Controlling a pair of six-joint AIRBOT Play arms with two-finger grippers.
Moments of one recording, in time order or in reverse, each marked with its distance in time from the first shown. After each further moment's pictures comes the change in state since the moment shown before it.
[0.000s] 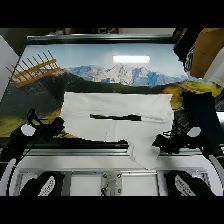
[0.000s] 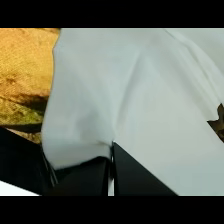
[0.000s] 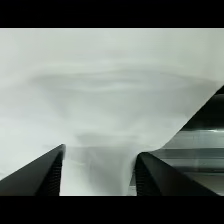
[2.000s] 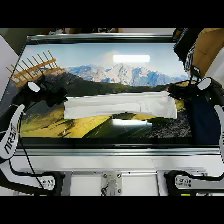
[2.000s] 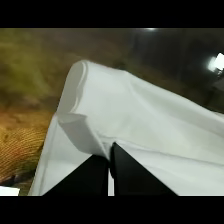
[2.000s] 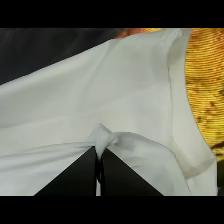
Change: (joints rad) left arm -0.036 -0.705 0.783 -0.009 -0.127 0.213; right arm -0.027 -0.489 0.845 -0.141 -0.218 -0.019
